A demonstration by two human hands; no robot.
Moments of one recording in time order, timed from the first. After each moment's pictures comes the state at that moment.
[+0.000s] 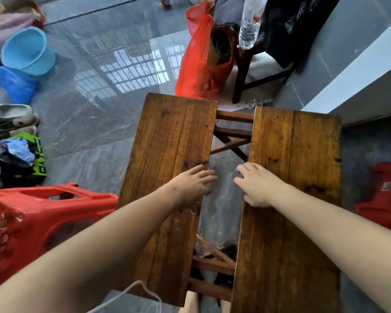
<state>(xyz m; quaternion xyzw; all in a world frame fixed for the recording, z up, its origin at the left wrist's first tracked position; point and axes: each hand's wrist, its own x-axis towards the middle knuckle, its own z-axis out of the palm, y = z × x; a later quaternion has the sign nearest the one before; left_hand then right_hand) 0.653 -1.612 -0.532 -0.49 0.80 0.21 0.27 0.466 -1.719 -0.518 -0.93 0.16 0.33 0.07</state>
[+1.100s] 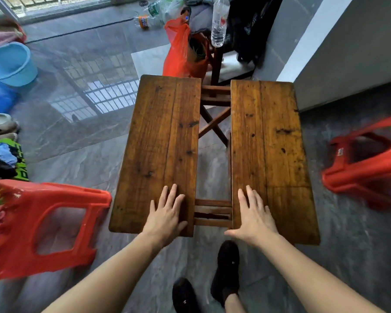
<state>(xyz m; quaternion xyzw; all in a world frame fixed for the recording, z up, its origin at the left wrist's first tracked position) 0.595 -1.353 -0.549 -0.73 0.62 0.27 0.11 0.359 -1.453 -0.535 -0.79 0.54 0.23 0.20</state>
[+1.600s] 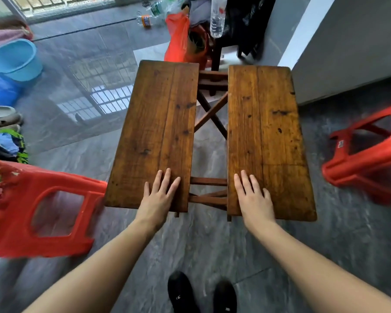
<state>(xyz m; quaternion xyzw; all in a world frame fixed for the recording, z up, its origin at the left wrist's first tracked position) 0.581 -1.320 -0.561 -0.74 0.64 0.15 0.16 0.335 -1.421 -0.543 -0.85 0.48 0.22 0.05</state>
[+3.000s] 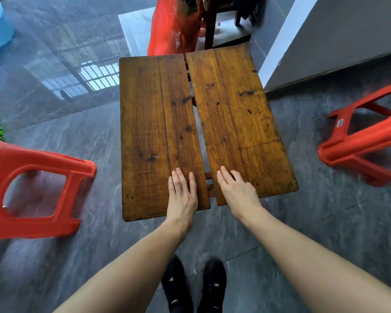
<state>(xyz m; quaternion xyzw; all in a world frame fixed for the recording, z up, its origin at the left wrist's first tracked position) 0.464 -1.322 -0.624 -0.75 0.62 0.12 0.18 0.327 -1.413 -0.588 -0.88 0.39 0.27 0.08</state>
